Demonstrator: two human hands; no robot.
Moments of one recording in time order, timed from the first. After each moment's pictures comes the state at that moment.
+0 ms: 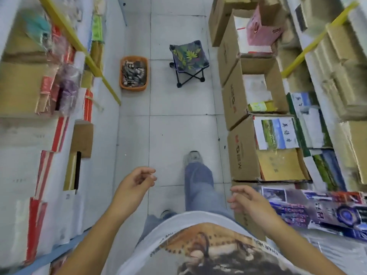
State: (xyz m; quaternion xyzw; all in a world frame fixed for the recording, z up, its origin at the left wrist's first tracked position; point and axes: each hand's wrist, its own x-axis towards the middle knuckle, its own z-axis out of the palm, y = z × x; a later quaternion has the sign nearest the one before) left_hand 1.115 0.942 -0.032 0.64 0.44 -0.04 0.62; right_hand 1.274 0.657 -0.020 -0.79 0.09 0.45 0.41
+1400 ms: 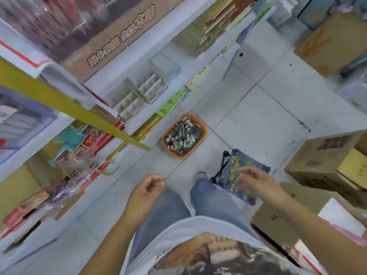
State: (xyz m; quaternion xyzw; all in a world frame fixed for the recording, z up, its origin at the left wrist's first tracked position) left_hand 1.603 1.392 -0.042 0.39 0.67 0.19 0.60; right_hand 1.922 1.382 -0.019 -0.75 -0.26 0.58 0.15
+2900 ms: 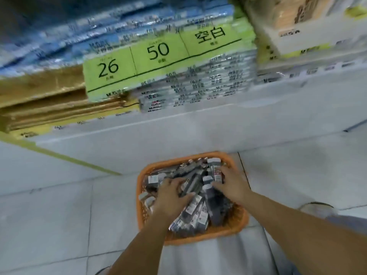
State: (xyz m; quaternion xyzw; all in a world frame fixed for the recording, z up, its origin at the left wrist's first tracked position) left_hand 1.764 1.631 -0.748 0.36 0.84 0.15 0.38; right_hand 1.936 1.772 -0.741 -0.47 -0.76 0.45 -0.06
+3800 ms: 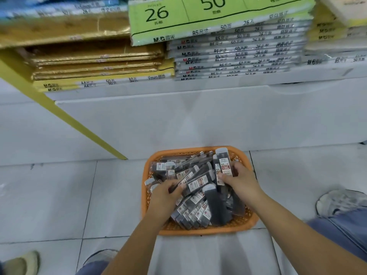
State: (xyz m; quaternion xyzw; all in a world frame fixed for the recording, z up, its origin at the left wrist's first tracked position) left_hand 1.754 1.584 -0.764 0.29 0.81 0.34 0.39; right_hand 1.928 1.747 -0.750 -0.54 -0.60 0.58 0.09
